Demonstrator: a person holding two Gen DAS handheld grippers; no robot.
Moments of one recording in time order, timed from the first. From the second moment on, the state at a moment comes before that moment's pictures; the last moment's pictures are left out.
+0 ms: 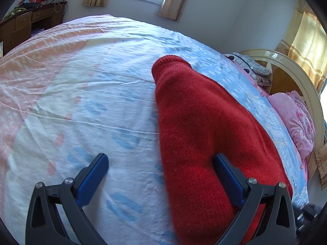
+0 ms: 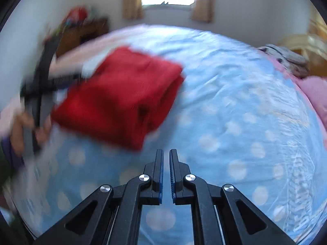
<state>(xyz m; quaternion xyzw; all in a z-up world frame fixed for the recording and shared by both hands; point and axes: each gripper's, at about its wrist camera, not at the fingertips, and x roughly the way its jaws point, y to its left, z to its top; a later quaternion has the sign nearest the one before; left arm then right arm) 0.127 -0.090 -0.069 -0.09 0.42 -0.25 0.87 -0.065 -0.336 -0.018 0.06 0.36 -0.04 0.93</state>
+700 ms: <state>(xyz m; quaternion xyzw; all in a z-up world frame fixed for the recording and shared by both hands) 0.126 -0.085 -0.042 -0.06 0.41 -0.24 0.88 0.051 -0.340 -0.015 0.15 0.30 -0.03 0.94</state>
